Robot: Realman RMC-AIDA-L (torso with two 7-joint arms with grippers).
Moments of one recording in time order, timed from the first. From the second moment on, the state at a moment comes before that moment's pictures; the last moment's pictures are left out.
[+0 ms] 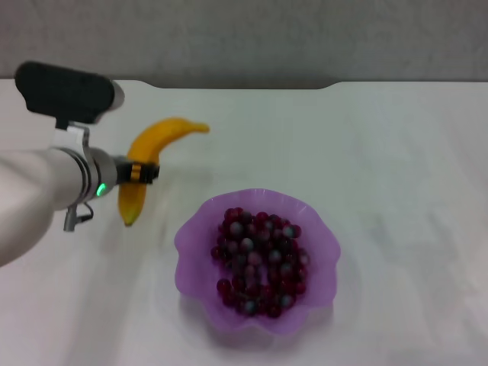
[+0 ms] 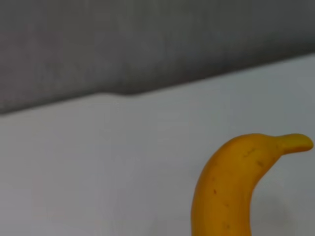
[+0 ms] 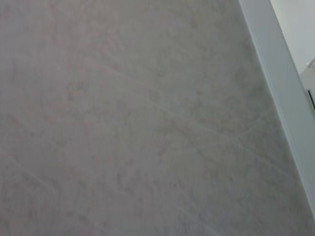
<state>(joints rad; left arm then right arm) -0.56 -2.02 -1.36 -1.07 -0.16 0.60 2.84 0.49 2.02 -0.95 -0.03 2.83 1.36 -2.70</state>
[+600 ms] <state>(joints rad) -0.33 -1.99 -1.38 -1.61 -0.06 0.79 2.84 0.49 2.02 -0.95 -0.02 2.83 1.36 -2.70</state>
